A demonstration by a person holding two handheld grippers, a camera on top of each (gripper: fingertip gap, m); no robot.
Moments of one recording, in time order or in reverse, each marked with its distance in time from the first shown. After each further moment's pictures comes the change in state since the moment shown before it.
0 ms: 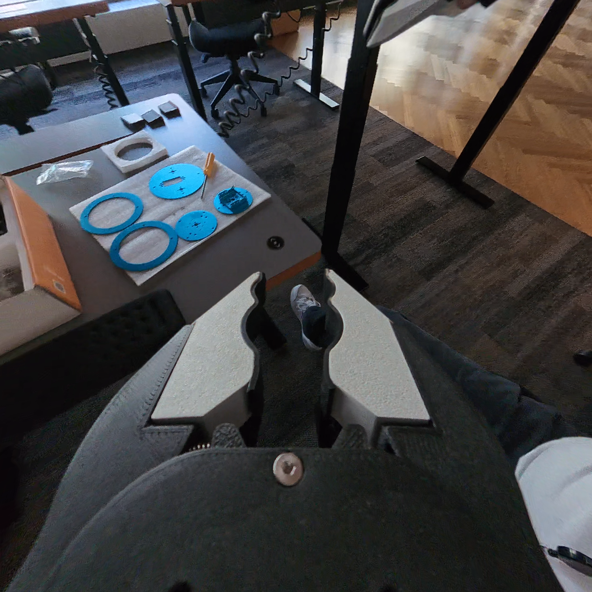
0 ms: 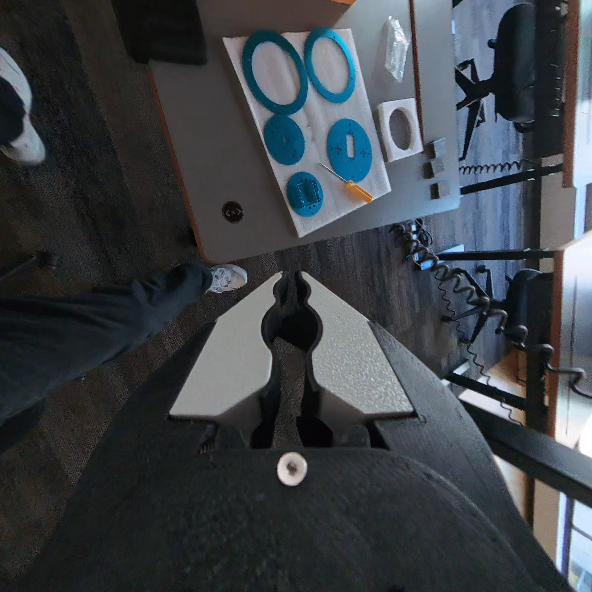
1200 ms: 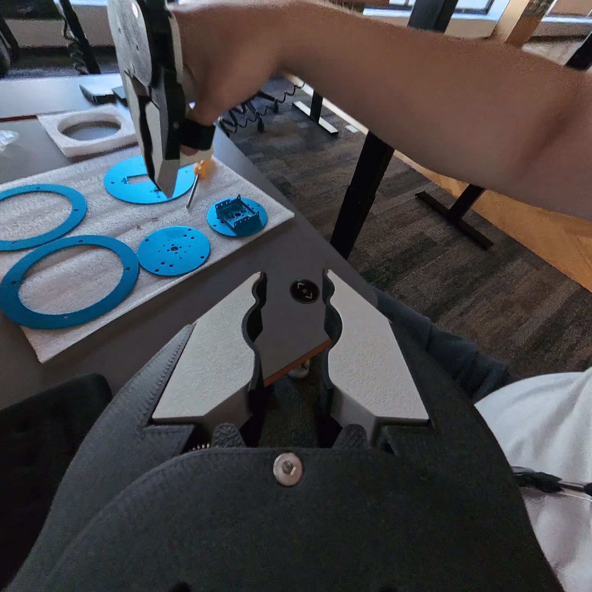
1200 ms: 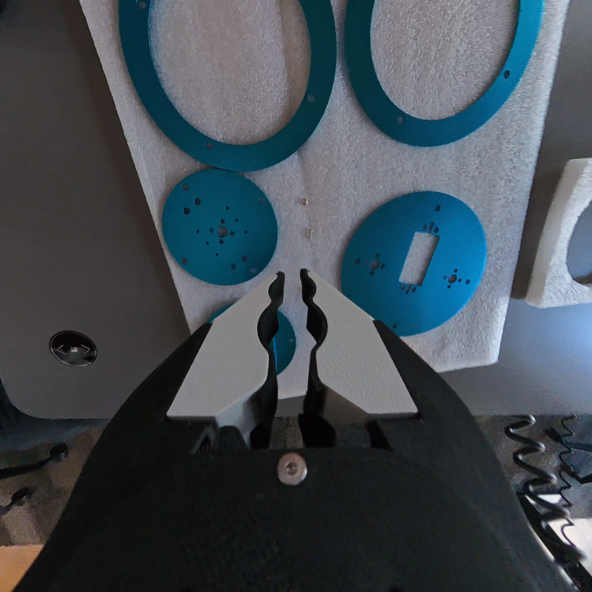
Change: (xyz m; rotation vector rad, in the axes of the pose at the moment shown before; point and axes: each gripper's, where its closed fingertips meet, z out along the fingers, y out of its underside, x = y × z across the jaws) left arm -0.061 0.030 0.201 0.065 0.050 -0.116; right arm 0.044 -0.057 0.365 -0.149 -0.515 -0.142
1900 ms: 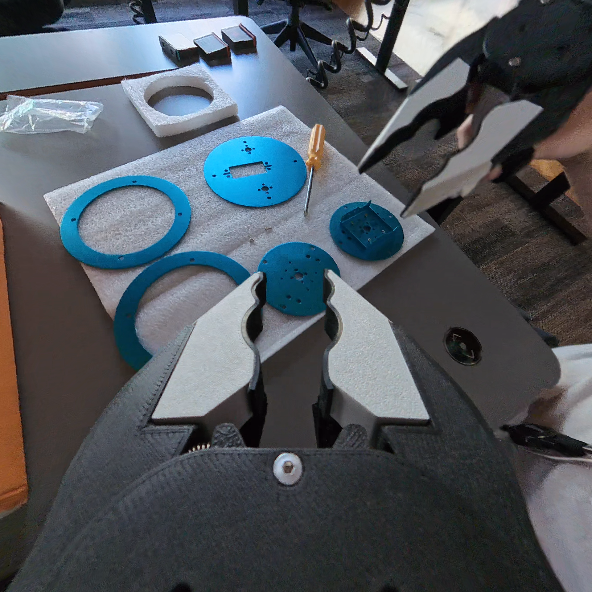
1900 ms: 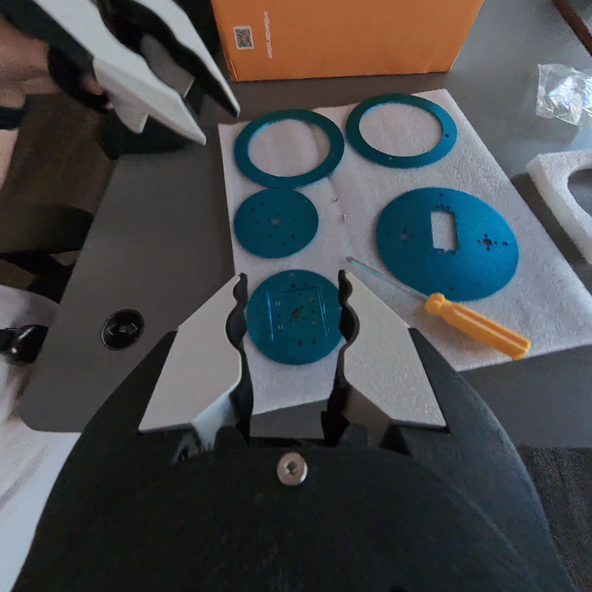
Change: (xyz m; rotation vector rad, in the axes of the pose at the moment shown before) left arm -0.138 -0.010 0.073 -0.120 -0.131 -0.015; right arm -0.033 0.056 -0.033 0.756 -0.067 0.124
